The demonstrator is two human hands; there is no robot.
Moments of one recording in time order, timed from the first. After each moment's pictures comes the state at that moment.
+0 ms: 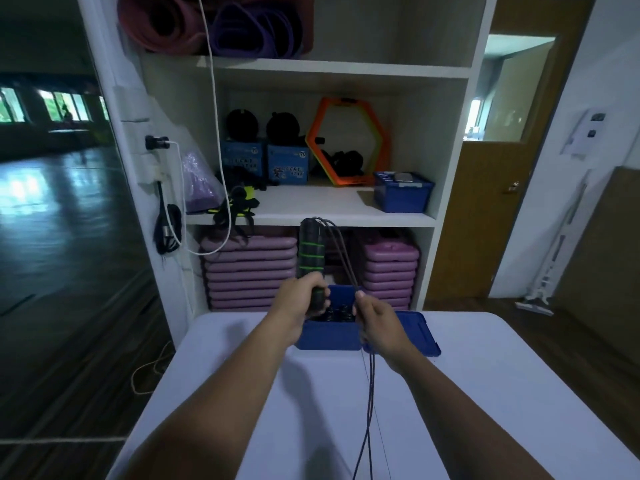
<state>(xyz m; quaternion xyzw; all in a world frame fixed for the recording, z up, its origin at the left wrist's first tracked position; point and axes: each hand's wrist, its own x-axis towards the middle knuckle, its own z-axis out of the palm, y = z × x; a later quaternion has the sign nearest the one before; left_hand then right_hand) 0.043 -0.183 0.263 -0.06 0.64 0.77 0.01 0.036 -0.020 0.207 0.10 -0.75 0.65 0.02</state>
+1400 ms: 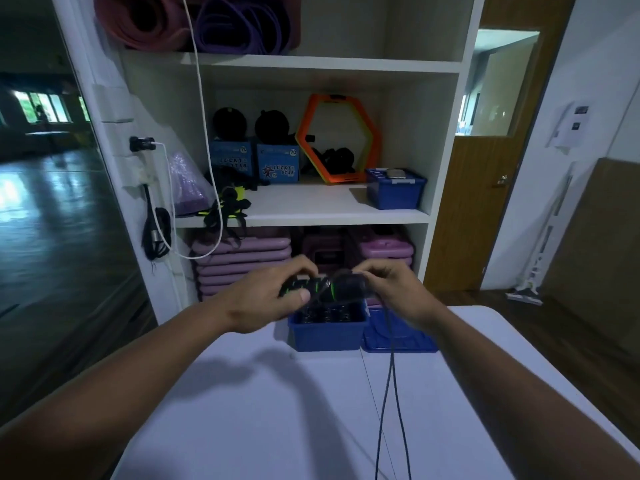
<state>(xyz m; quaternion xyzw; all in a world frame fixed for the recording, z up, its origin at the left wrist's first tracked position) 0.060 -0.261 0.310 0.34 0.90 0.28 -0.05 0.029 0.002 0.281 0.26 -0.79 0.56 0.02</state>
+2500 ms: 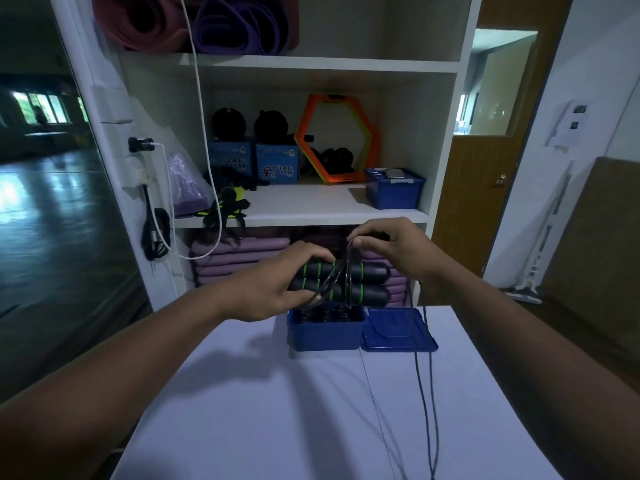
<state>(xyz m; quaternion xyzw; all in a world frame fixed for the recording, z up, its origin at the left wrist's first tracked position) 0.067 -0.246 0.336 0.35 0.88 0.33 0.02 0.019 0.011 0.348 0.31 -0.85 0.40 0.13</state>
